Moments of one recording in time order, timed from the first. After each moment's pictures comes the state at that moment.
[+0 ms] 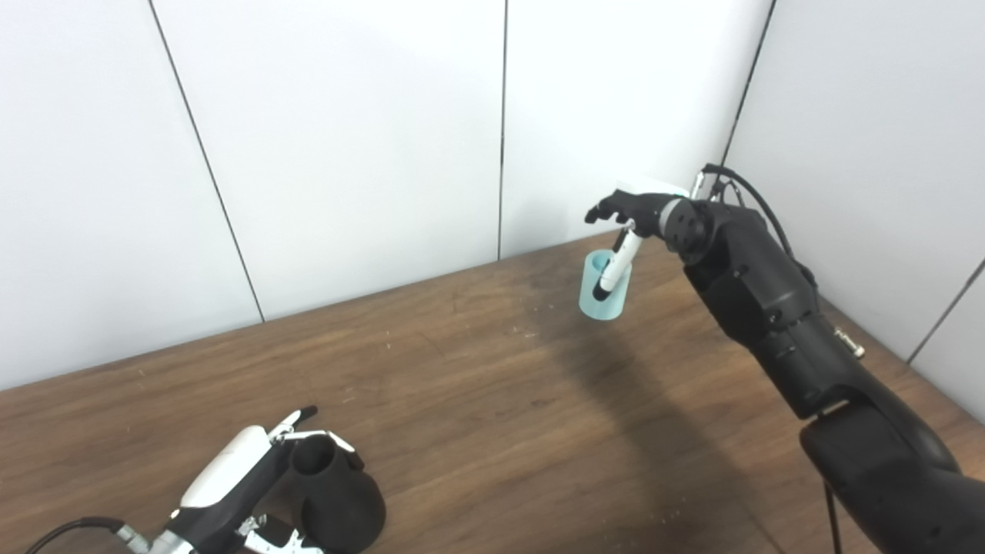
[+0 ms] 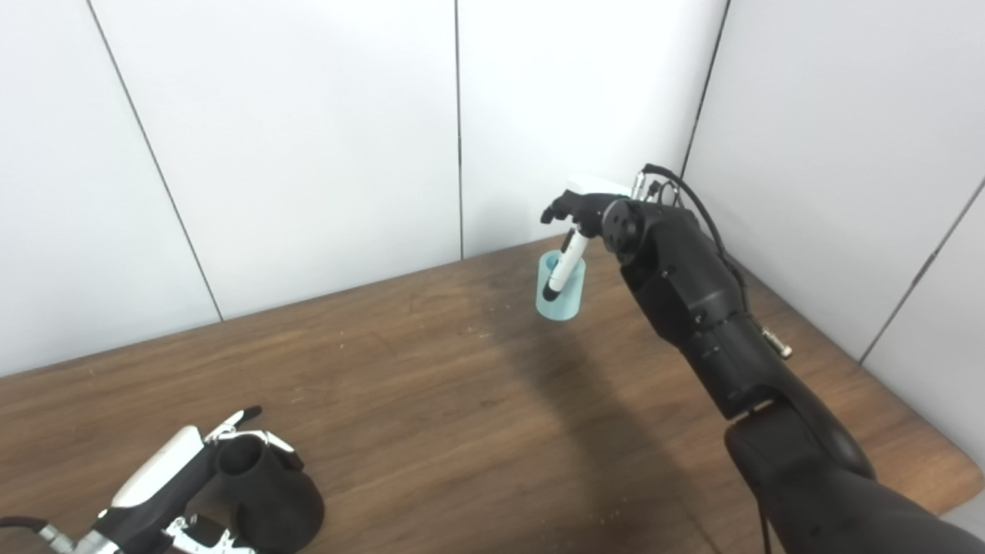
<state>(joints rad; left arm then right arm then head) -0.41 0.42 -0.48 0.23 0.34 -0.37 -0.25 -0.72 -0.65 0.10 0.28 -0.83 0.47 0.64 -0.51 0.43</state>
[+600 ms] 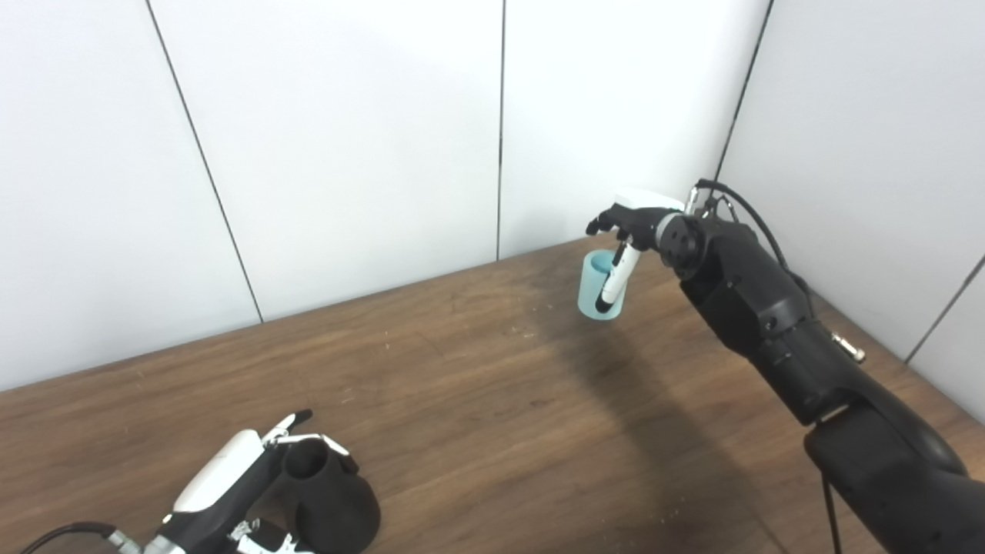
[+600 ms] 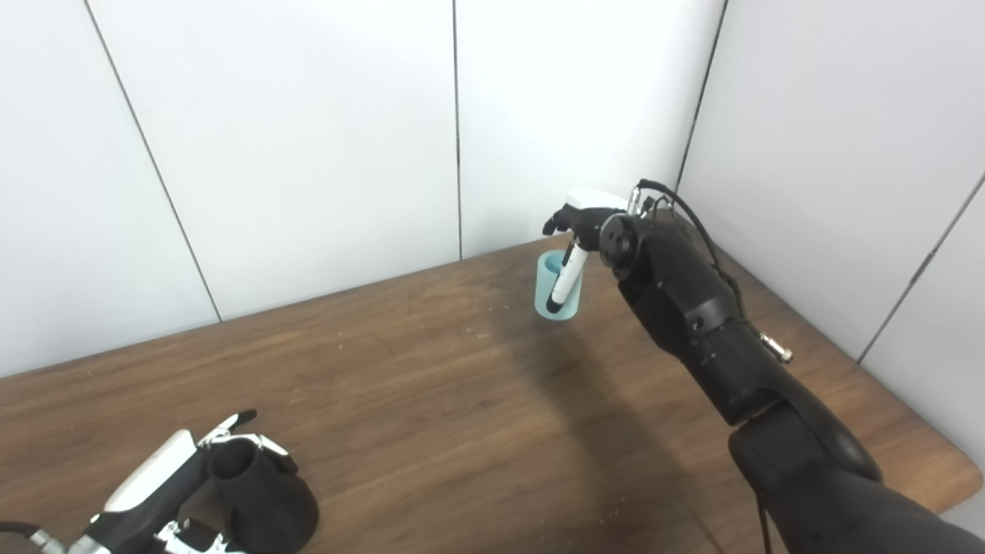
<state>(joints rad) -0.40 0.43 -0.48 0.23 0.31 -0.37 -0.25 -0.72 -0.65 0.17 0.33 -0.78 0.47 0.55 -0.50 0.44</state>
